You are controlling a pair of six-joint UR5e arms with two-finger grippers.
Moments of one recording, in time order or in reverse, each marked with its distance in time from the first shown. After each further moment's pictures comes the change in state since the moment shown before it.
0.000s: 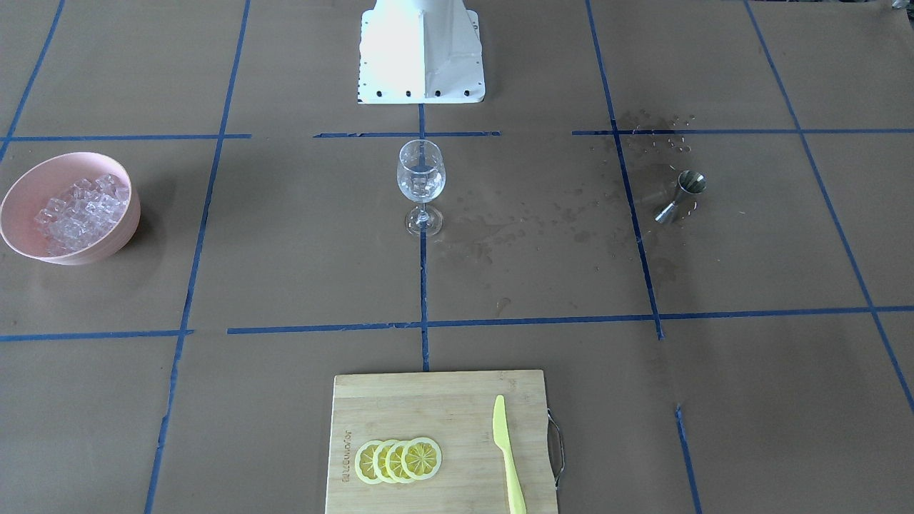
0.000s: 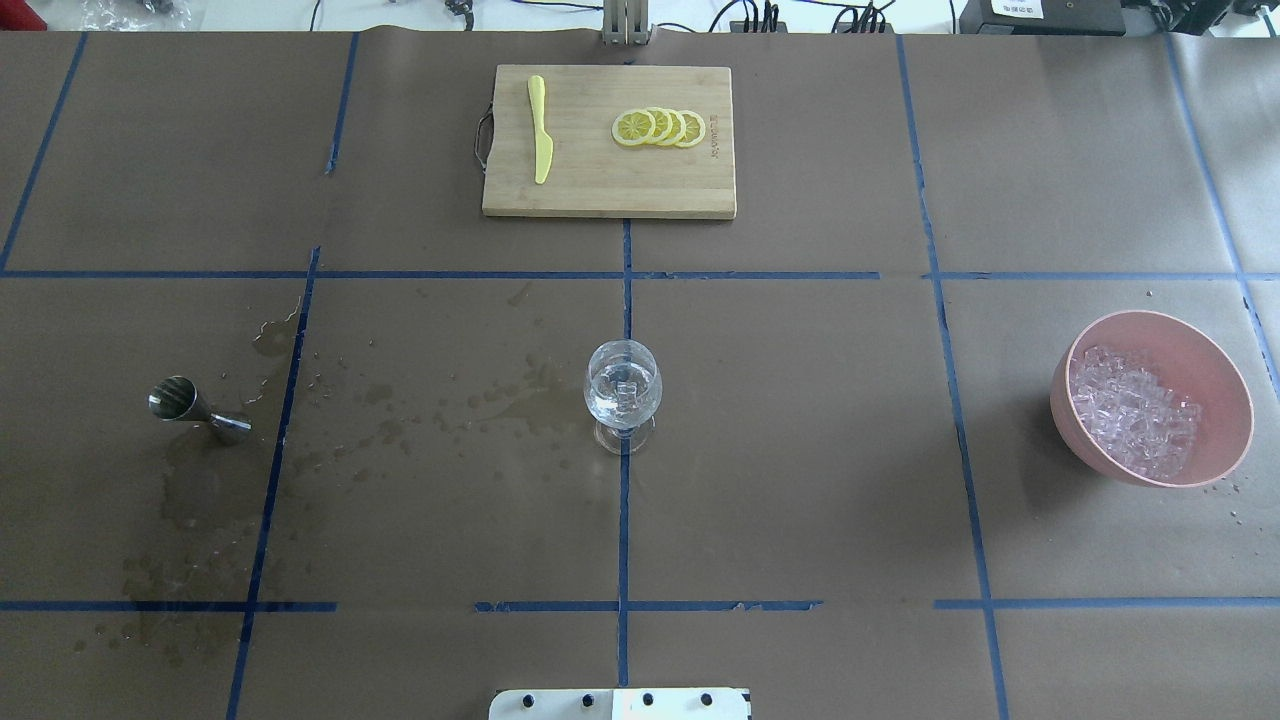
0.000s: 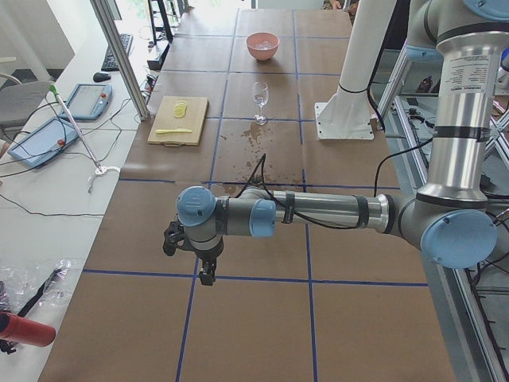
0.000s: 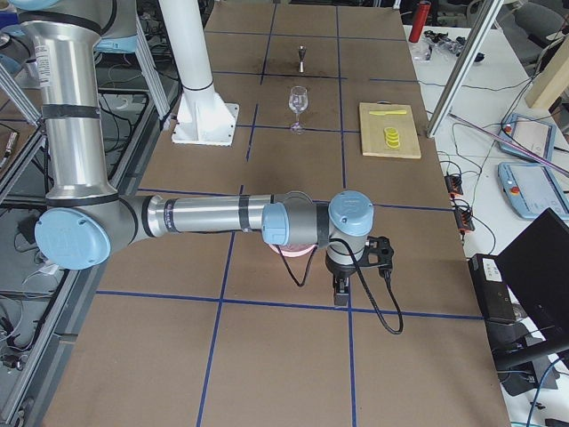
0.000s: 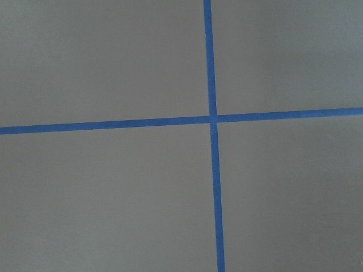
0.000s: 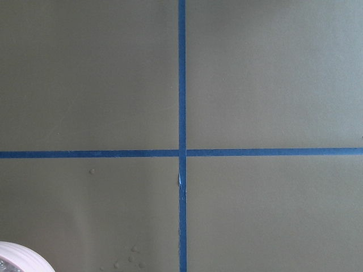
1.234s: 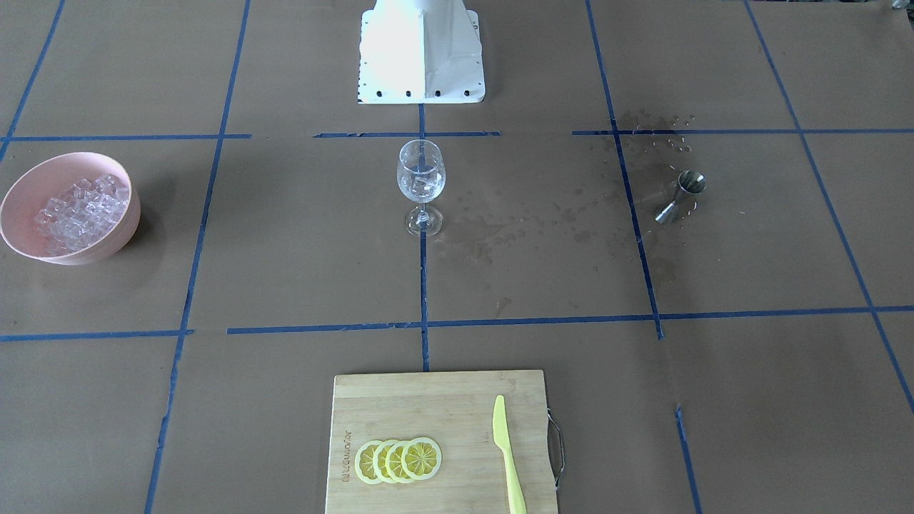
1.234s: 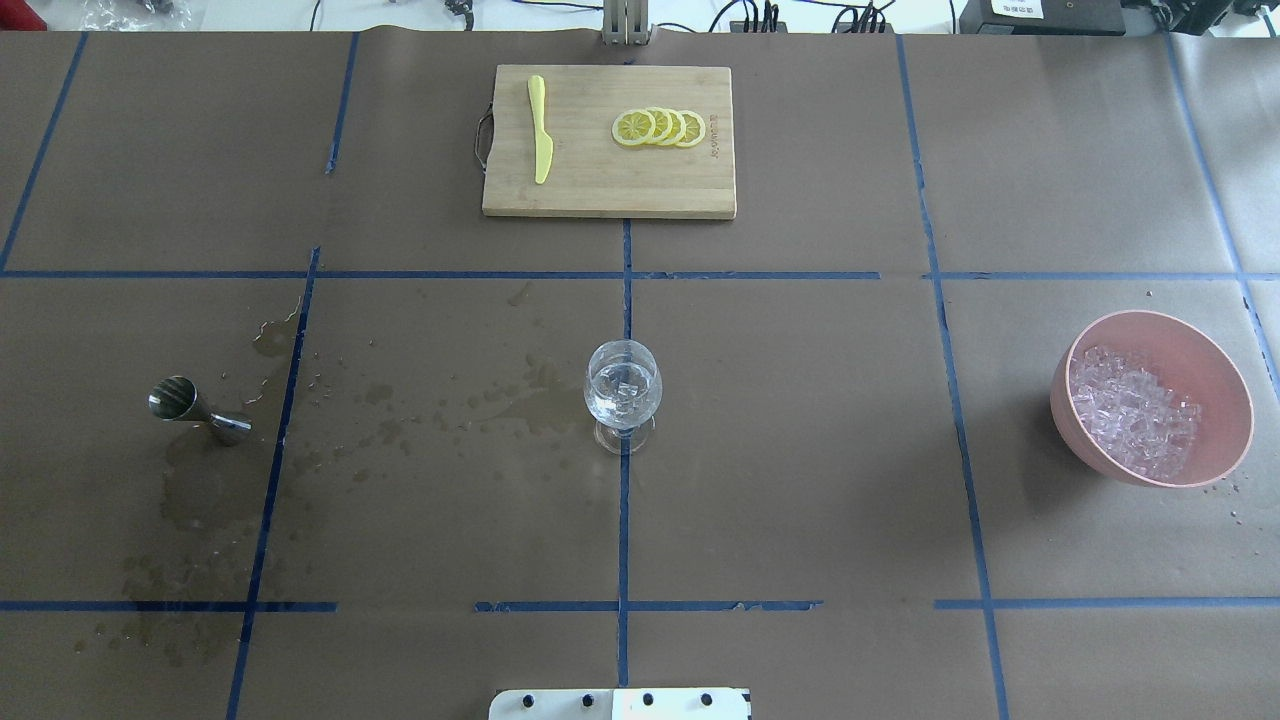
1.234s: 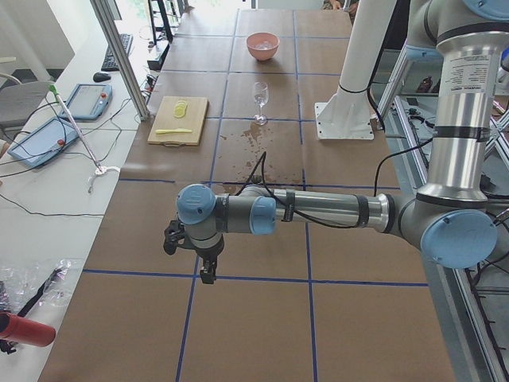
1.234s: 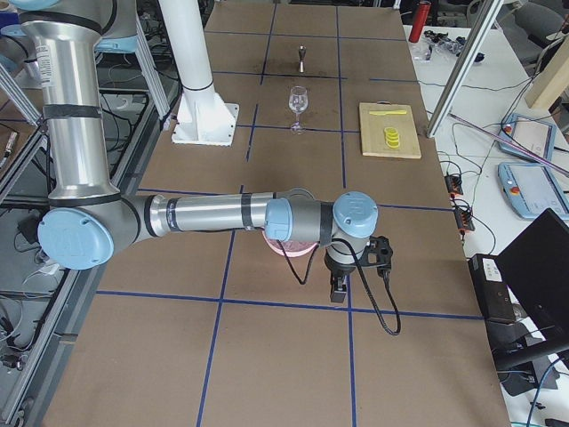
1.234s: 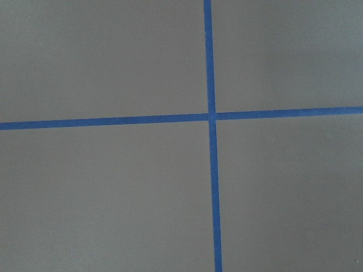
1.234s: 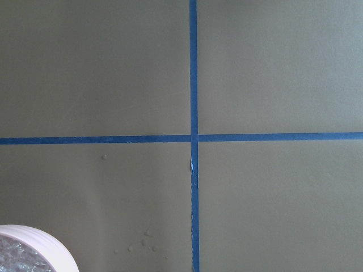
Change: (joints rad) left arm 0.000 0.000 -0.016 0.024 0.000 0.000; right arm 0.000 0.015 0.003 -0.091 0.035 -0.048
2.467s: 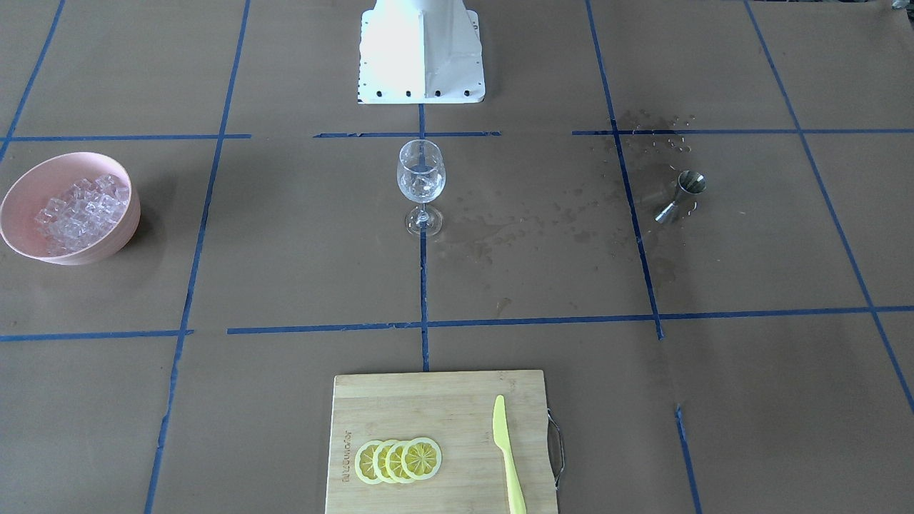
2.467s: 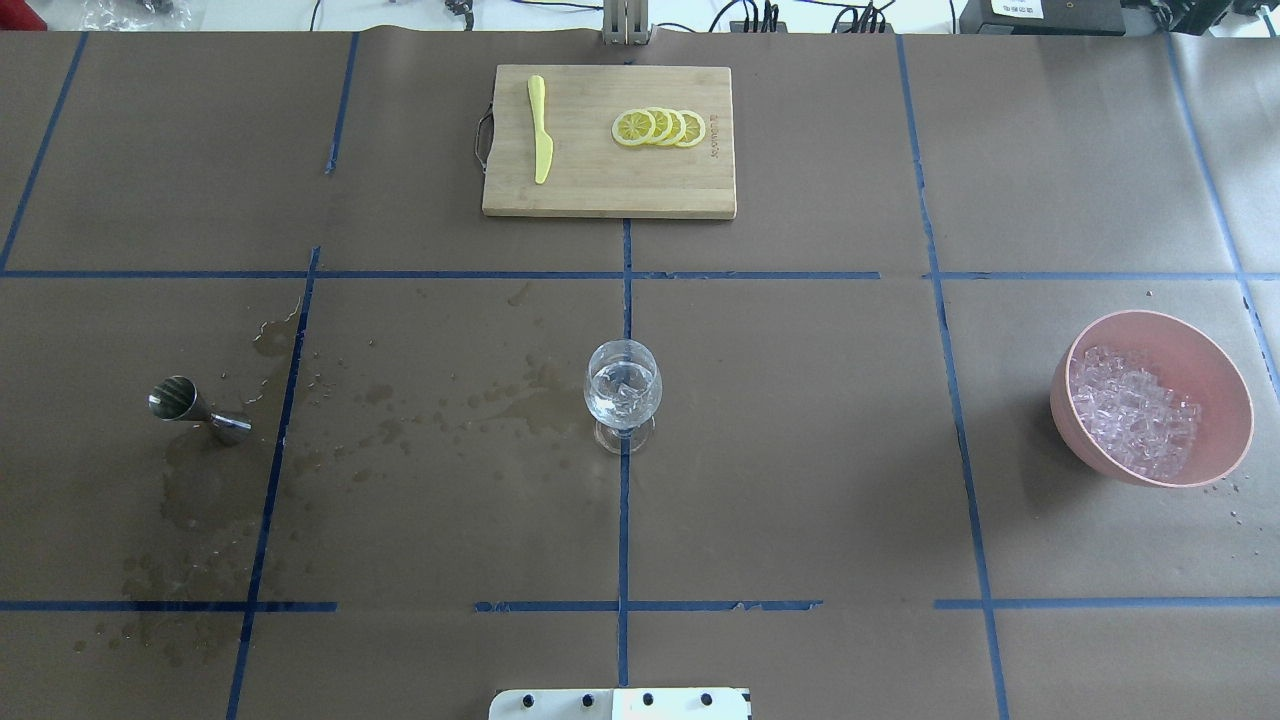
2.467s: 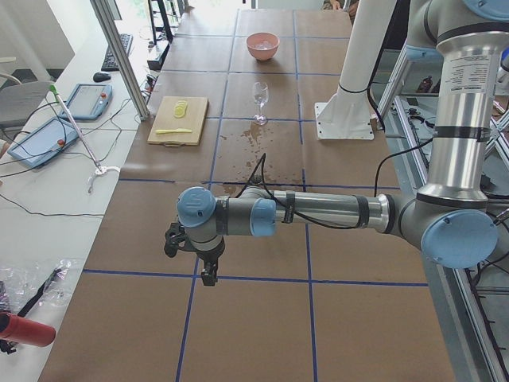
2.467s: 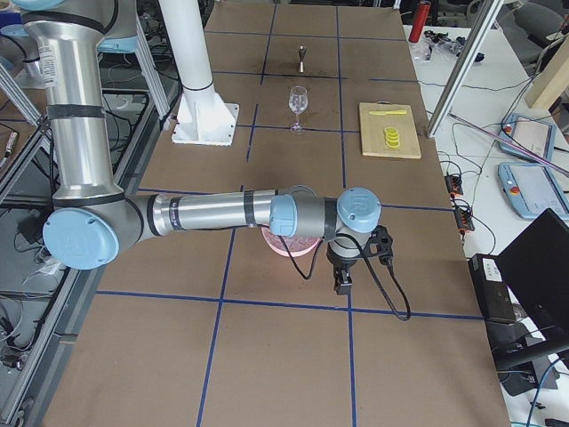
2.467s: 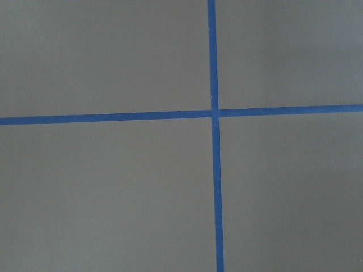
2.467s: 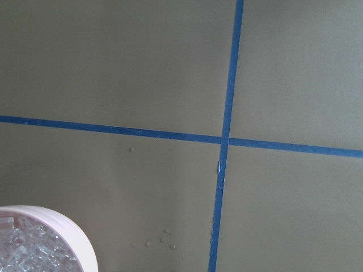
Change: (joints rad) left arm 0.000 0.002 0.009 0.001 -0.002 -0.002; right arm -0.022 0.005 0.004 -0.002 0.049 -0.038
